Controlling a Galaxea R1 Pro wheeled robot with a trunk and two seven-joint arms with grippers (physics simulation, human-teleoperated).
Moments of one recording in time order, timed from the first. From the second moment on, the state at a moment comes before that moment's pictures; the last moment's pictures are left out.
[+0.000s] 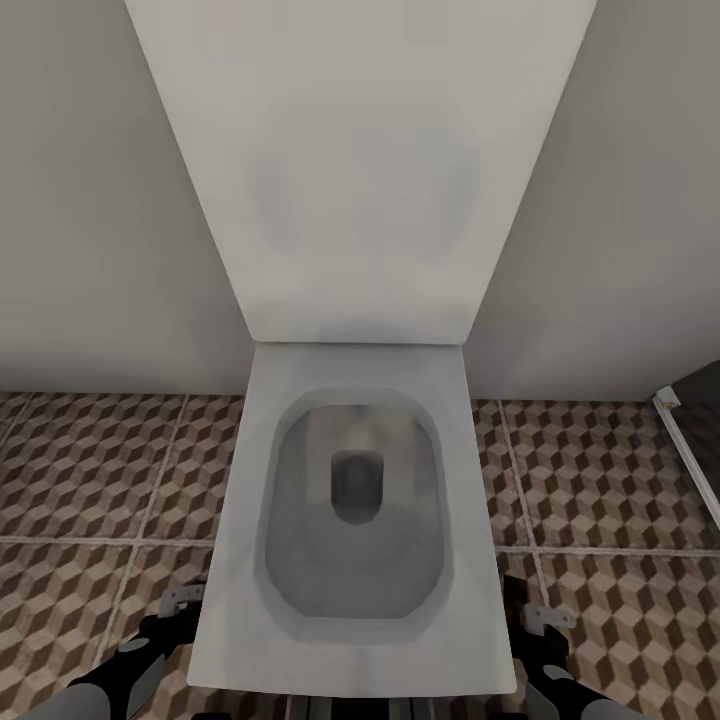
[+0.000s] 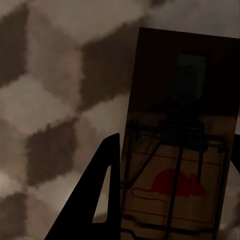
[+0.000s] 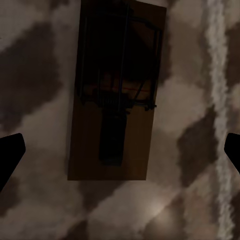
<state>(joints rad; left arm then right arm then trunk) -0.62 0.16 0.14 -0.11 -0.03 -0.14 -0.03 -0.61 -0.08 -0.06 0.00 -0.05 -0.35 -0.15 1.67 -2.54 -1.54</state>
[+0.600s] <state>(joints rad) -0.62 0.16 0.14 -0.11 -0.03 -0.15 -0.02 -0.61 -0.08 -0.06 0.00 -0.05 -0.35 -0.15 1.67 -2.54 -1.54</state>
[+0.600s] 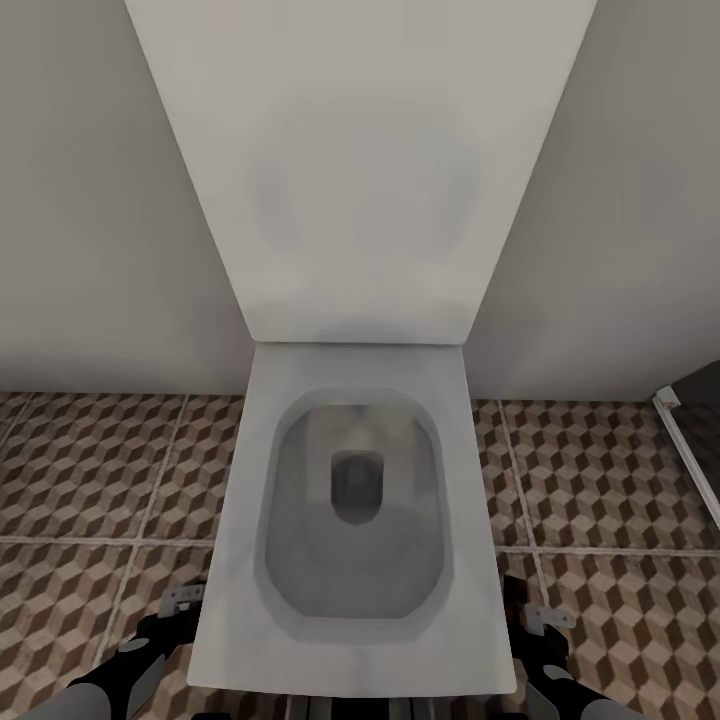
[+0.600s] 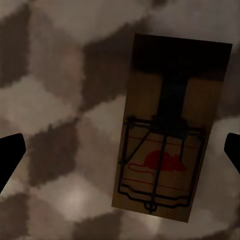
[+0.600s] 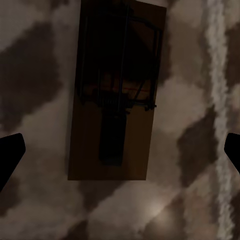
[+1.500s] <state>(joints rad) -0.62 0.16 0.13 -0.11 -0.03 -0.16 -0.02 -0.61 -0.08 -0.06 0.00 -0.05 -0.35 -0.15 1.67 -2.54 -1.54</state>
